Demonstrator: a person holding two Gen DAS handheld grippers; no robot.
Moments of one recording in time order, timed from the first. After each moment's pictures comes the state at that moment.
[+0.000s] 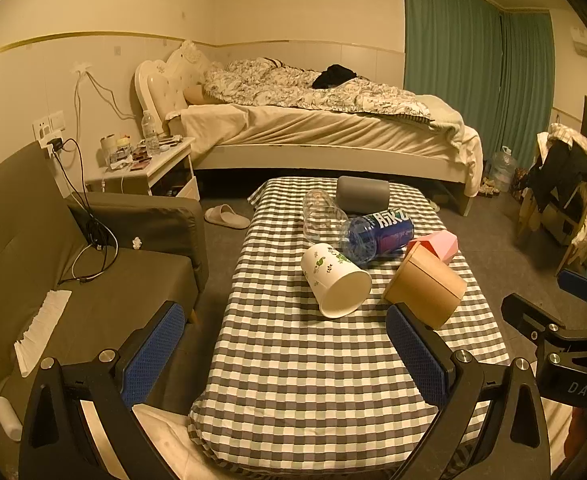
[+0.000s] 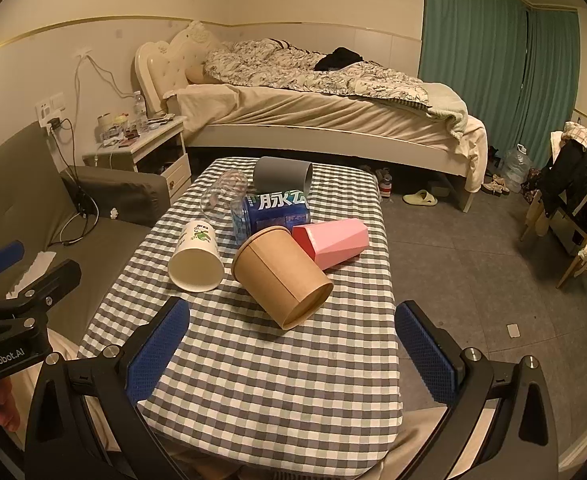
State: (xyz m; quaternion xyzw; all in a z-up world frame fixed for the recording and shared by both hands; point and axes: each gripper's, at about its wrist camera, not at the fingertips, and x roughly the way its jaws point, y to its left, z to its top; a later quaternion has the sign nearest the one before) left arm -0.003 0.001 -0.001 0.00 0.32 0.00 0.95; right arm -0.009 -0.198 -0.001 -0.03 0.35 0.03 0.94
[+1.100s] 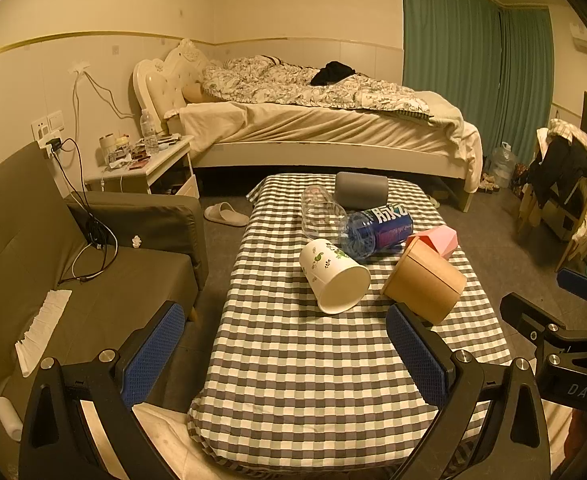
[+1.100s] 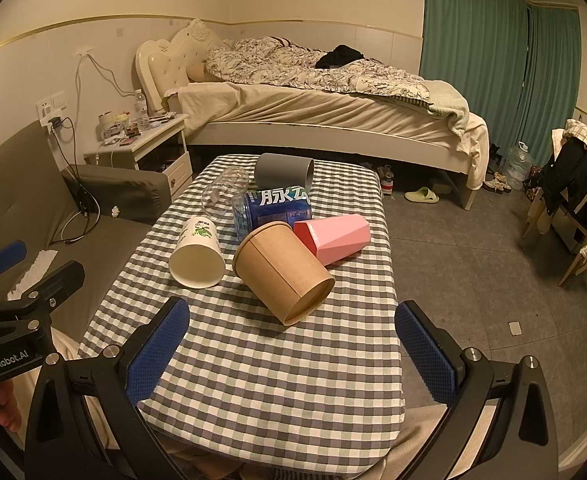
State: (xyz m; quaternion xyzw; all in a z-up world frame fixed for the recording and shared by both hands) left arm -0.002 0.001 -0.001 0.00 0.32 0.00 0.95; right arm -0.010 -0.197 -0.002 -0.03 0.35 0.04 0.94
